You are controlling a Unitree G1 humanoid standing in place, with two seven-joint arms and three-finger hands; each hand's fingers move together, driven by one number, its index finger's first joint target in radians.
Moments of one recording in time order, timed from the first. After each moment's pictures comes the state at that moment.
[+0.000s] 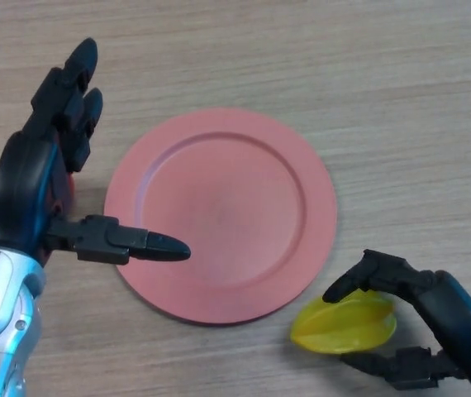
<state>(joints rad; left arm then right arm) -0.10 0.24 0.06 -0.52 -0.09 0.40 -0.08 0.21 -0.23 0.03 -0.25 -0.30 -0.16 0.33</state>
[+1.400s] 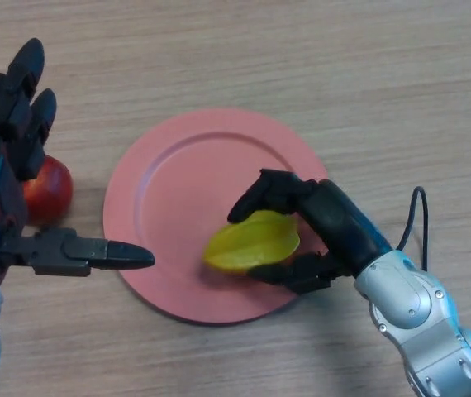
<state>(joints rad) -0.02 0.26 0.18 -0.61 -0.14 0.38 -0.09 -0.28 -0.19 0.35 0.03 -0.32 0.12 0.12</state>
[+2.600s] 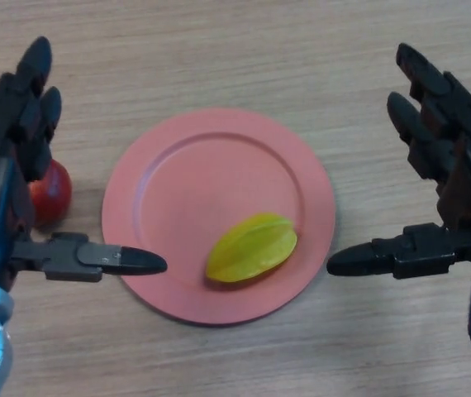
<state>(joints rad) 0.00 0.23 0.11 -0.66 -0.03 0.38 -0.08 -0.07 -0.22 0.02 -0.64 0.09 0.47 0.11</state>
